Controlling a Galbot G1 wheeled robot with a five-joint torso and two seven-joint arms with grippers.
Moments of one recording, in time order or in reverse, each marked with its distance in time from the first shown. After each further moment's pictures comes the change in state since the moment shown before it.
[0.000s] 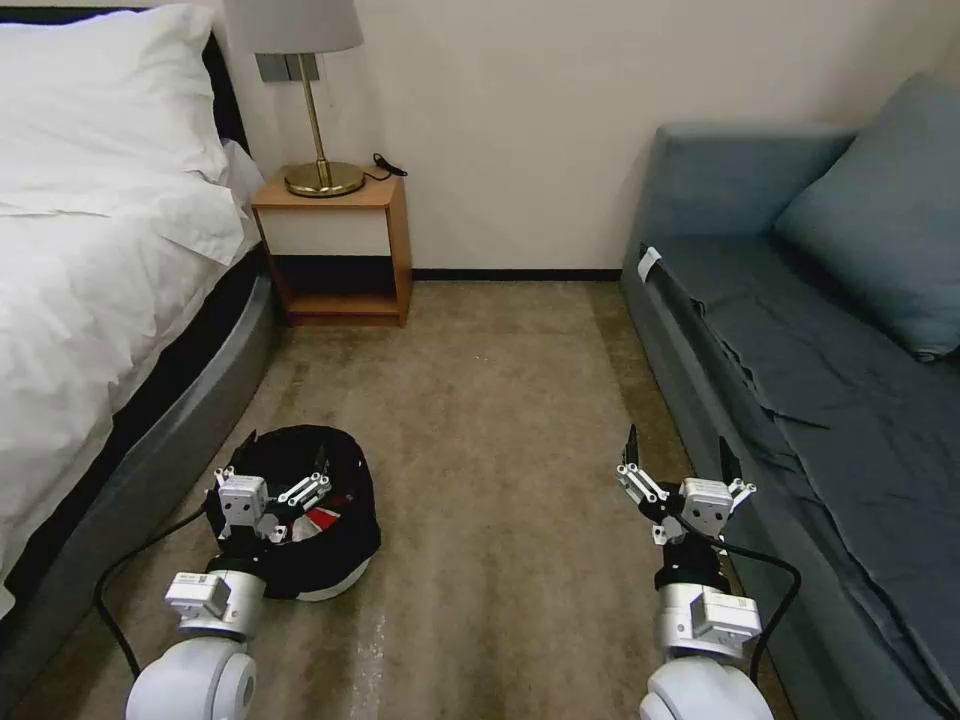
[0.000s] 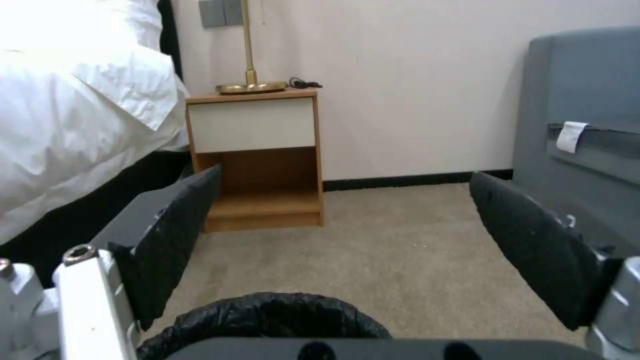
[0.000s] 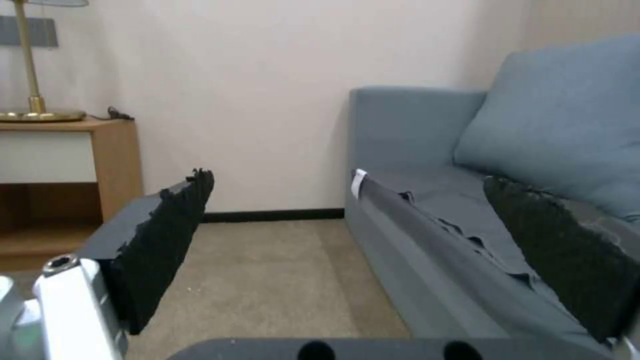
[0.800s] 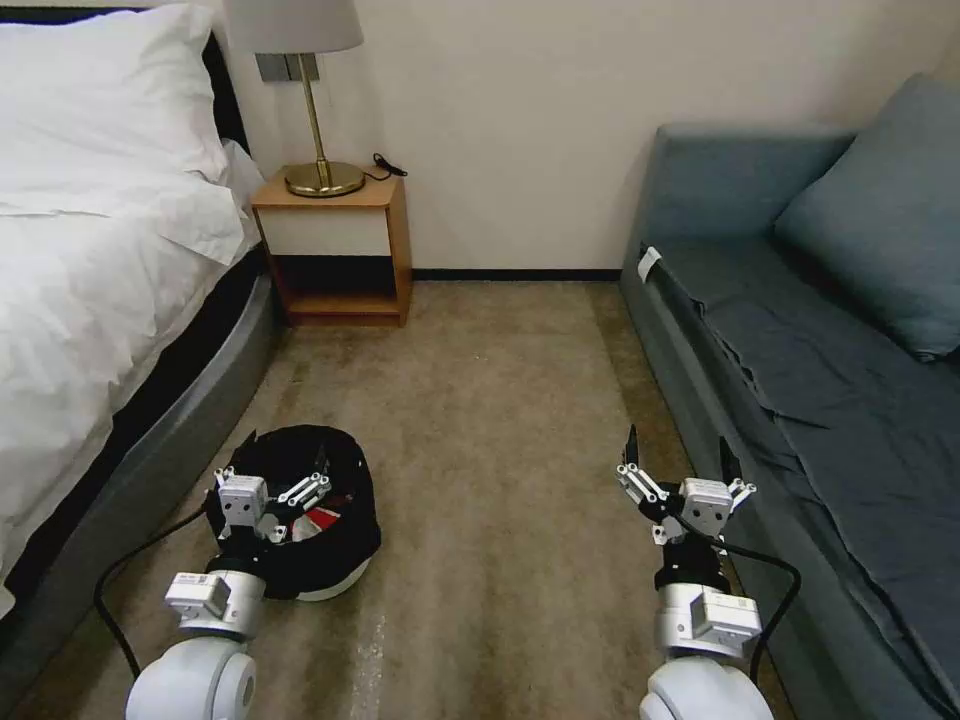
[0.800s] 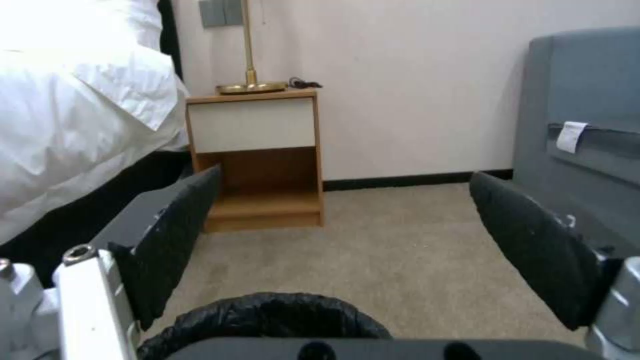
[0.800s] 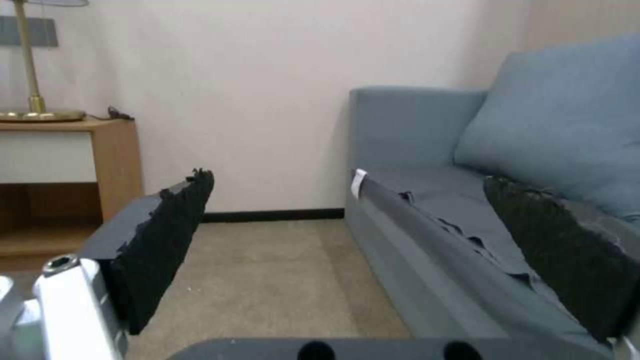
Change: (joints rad) left arm 0.000 0.000 0.000 0.000 0.000 0.000 0.000; right arm 0.000 0.000 0.000 0.000 0.000 0.000 0.000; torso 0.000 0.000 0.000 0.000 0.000
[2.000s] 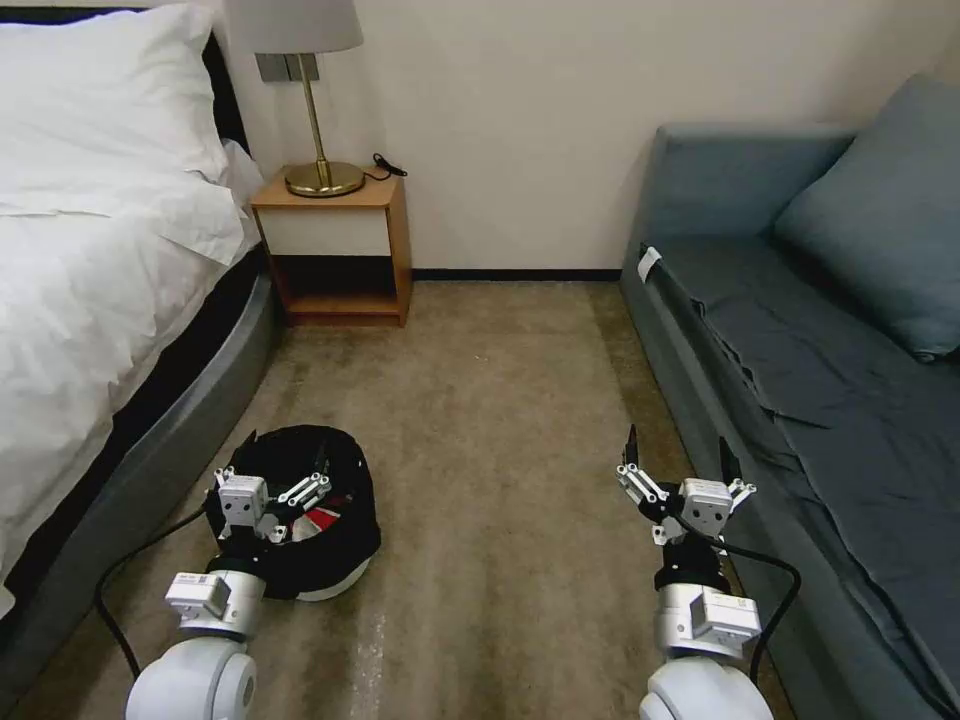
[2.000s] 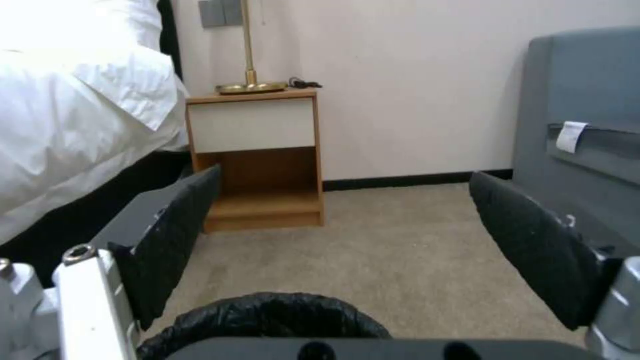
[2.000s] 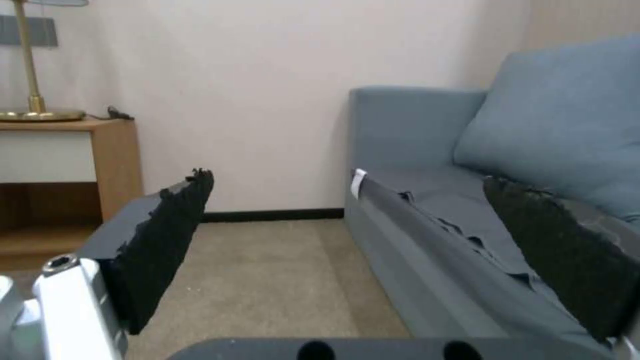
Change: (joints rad) left arm 0.000 0.000 0.000 0.000 0.000 0.000 0.000; right arm 0.000 0.000 0.000 0.000 -0.001 0.000 0.000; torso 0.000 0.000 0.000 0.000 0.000
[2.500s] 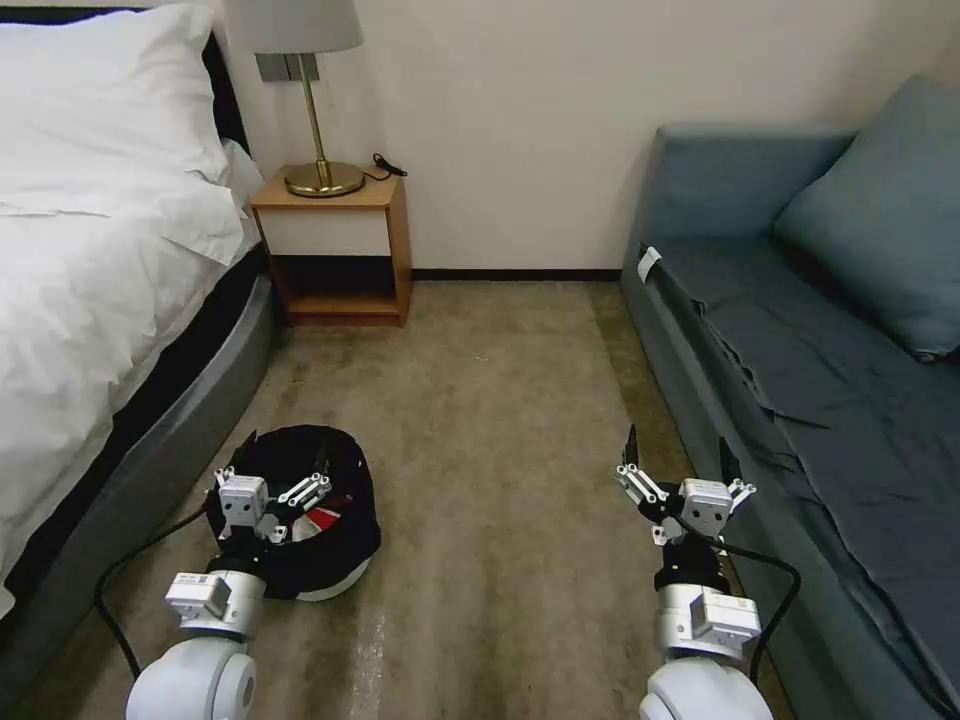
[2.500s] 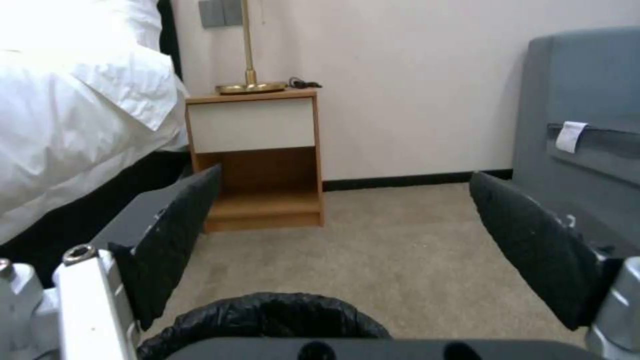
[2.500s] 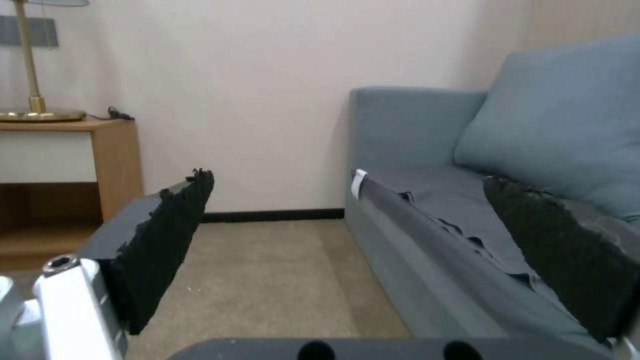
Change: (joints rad) left arm 0.000 0.000 0.000 0.000 0.000 0.000 0.000; right arm -0.001 0.000 0.000 0.000 -0.001 0.001 0.000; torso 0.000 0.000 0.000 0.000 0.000
